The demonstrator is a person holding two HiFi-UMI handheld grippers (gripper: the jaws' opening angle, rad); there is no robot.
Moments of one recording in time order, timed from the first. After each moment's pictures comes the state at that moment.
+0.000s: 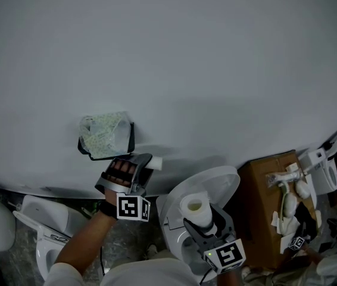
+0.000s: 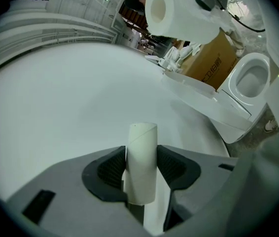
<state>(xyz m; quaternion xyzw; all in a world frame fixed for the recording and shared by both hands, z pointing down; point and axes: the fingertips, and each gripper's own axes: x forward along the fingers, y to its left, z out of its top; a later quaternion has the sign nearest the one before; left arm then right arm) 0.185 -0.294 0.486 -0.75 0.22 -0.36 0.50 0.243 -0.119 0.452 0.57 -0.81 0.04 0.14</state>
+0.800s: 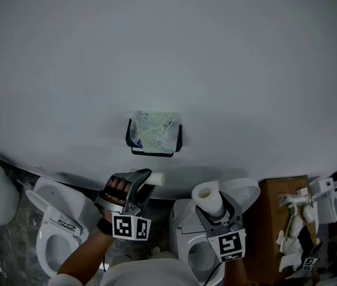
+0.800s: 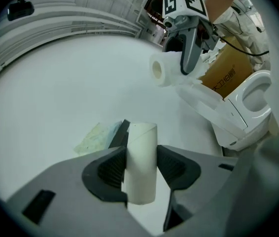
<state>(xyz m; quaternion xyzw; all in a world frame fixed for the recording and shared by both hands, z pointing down) 0.050 -0.247 0.461 -0.78 0.32 -0.33 0.42 0.185 -0.172 0.444 0.54 -0.81 -0.06 0.24</state>
